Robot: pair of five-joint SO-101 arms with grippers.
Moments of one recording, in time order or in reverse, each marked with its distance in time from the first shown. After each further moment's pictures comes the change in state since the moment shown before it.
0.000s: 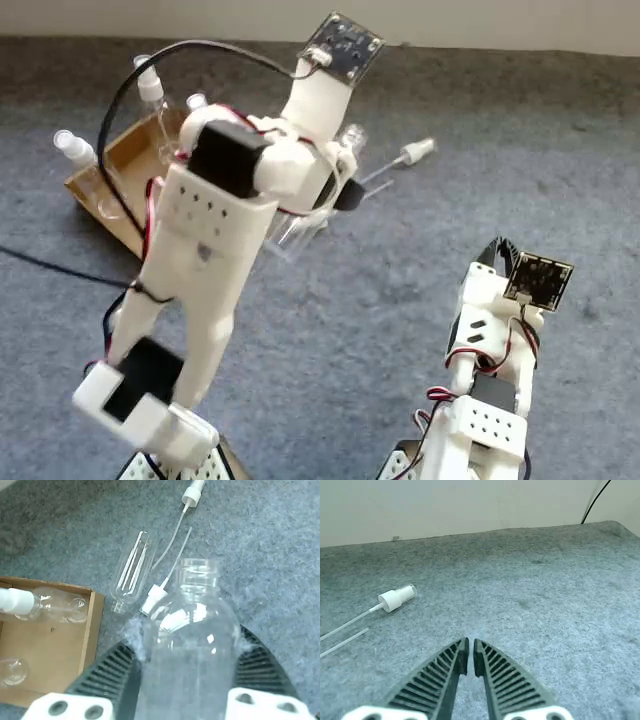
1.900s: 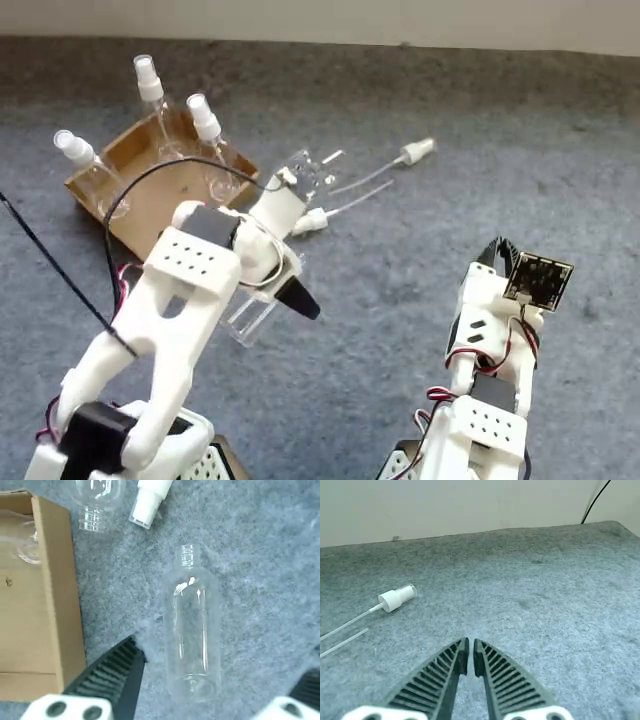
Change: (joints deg) left arm -8.4 -20.8 66.5 -29.6 -18.1; right arm 0.0 0.0 0.0 0.0 0.0
